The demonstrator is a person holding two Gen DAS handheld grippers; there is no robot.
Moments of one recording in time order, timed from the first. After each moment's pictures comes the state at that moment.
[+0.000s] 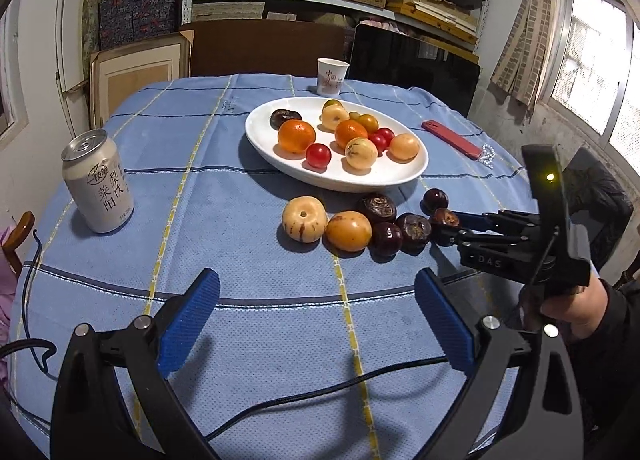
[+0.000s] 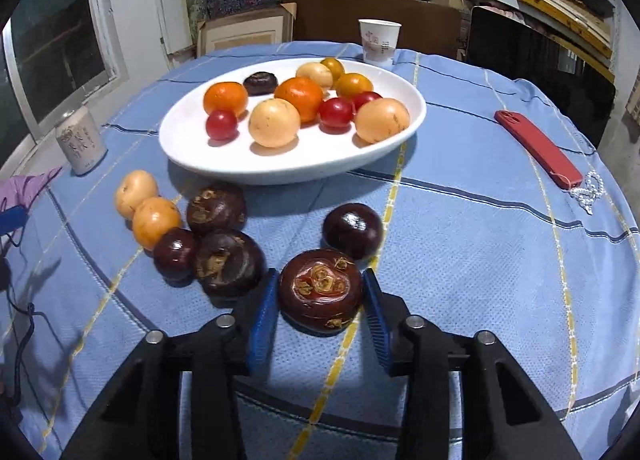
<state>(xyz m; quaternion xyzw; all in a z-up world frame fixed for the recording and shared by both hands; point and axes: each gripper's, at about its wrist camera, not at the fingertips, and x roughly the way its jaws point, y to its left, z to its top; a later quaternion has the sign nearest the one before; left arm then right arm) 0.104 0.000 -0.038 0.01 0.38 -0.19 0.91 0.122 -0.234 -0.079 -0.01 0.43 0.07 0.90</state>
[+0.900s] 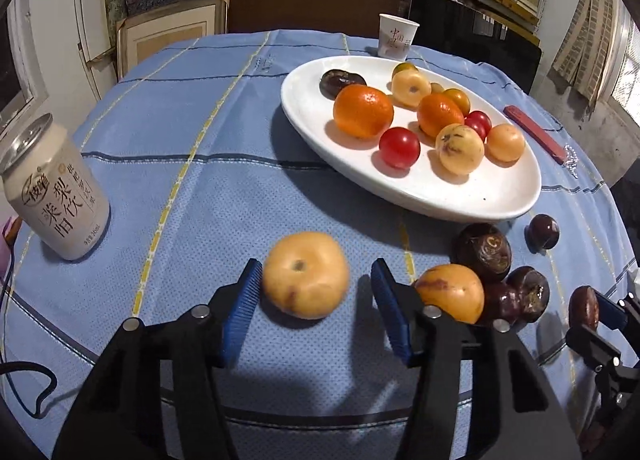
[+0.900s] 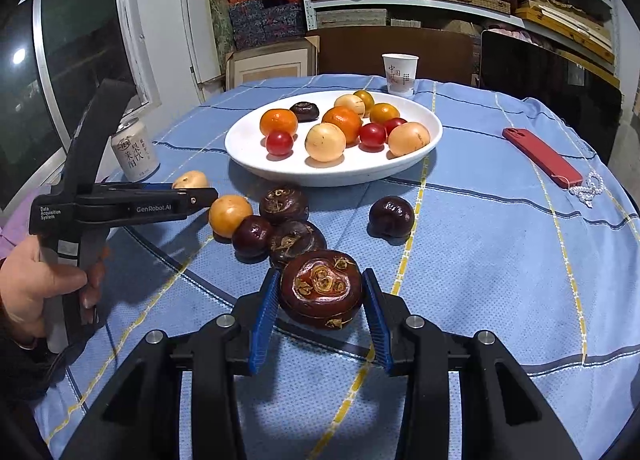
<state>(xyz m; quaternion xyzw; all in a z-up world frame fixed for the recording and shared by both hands) 0.217 -0.022 -0.089 0.02 0.44 -0.10 0.89 0.066 -0.227 -0.062 0.02 0.37 0.11 0.92</state>
